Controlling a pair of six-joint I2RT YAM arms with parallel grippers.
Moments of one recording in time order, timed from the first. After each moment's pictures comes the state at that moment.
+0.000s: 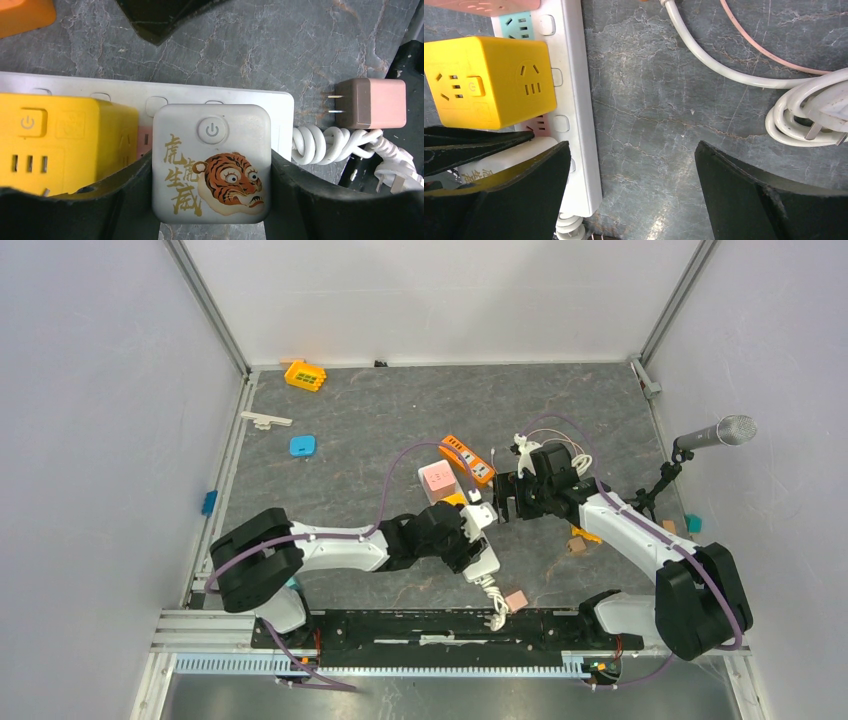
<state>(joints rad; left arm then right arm) -1.11 1.60 0.77 0.14 0.05 -0.02 0.41 1.27 0.72 -0.38 -0.21 0.23</state>
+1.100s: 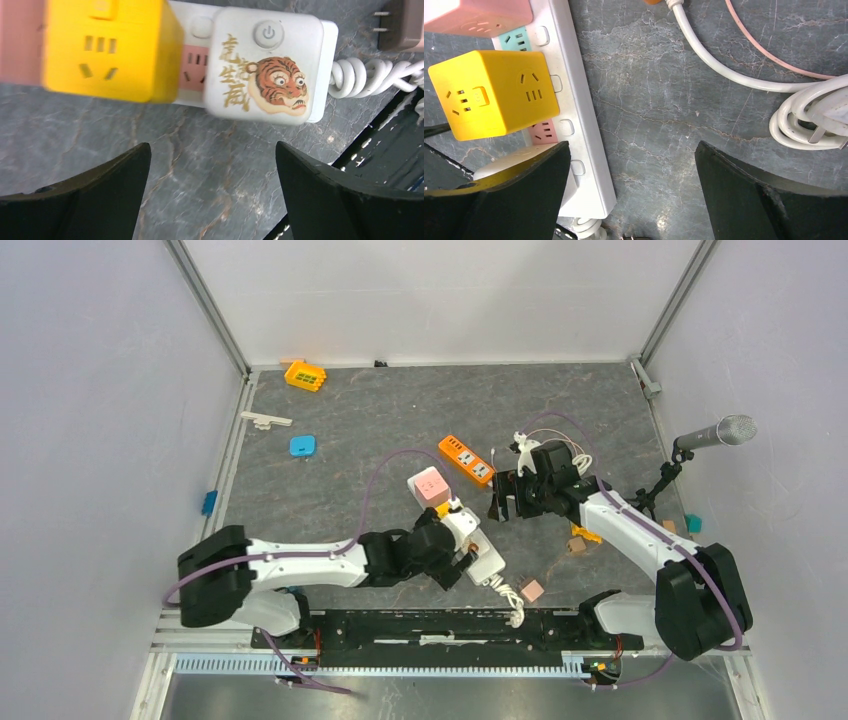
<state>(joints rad) -1.24 1.43 0.73 -0.10 -0.30 -0.24 0.40 1.27 0.73 -0.38 -0.23 0.23</state>
